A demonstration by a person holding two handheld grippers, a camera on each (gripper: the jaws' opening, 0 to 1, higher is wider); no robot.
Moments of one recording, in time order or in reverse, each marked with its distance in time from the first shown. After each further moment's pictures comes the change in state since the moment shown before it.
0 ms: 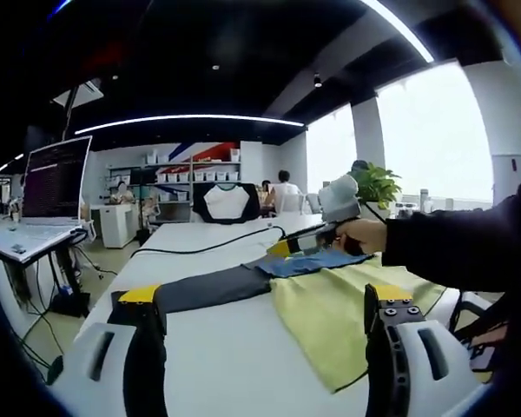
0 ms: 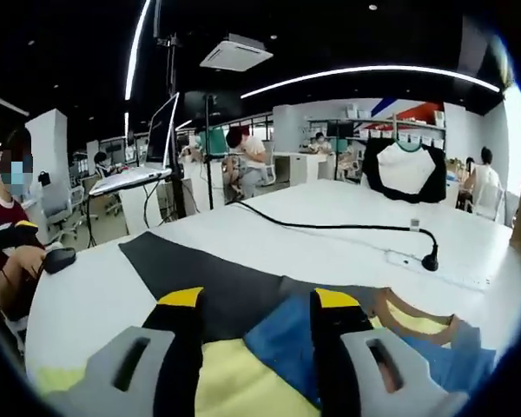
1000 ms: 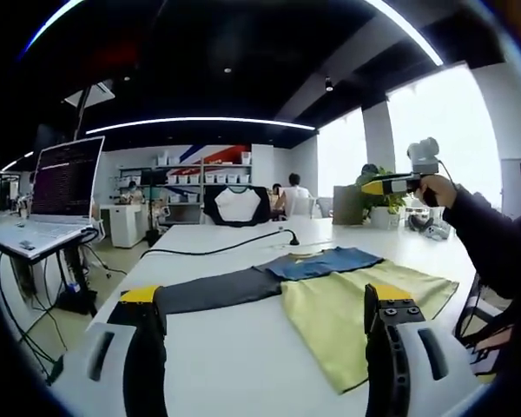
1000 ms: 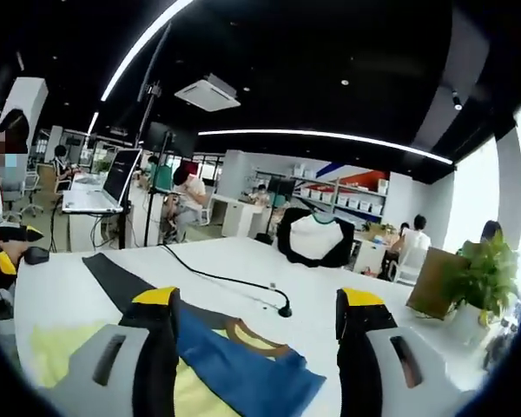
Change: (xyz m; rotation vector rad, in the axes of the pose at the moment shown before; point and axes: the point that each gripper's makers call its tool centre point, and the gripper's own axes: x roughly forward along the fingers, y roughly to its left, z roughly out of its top) left arm -0.004 0.011 0.000 -0.012 -0.013 0.039; right arm -0.207 -0.110 0.068 -0.144 -0.193 -0.362
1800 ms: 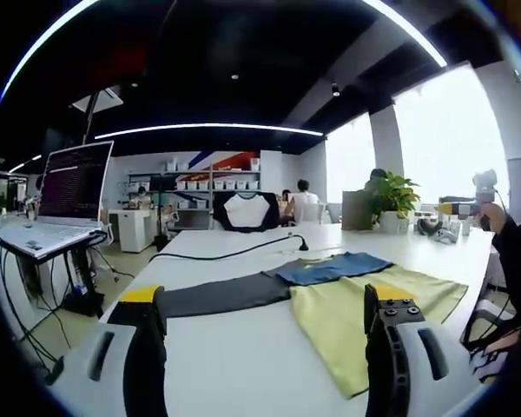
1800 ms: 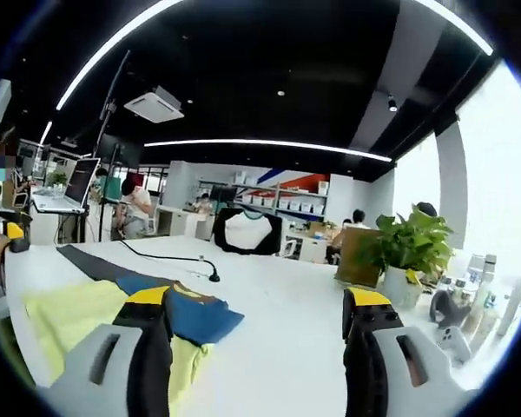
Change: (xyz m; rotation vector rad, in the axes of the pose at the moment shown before) left arm 0.002 0.008 0.000 0.006 -0.028 0.059; right arm -0.171 -0.080 -0.077 0.056 -0.046 -0.295
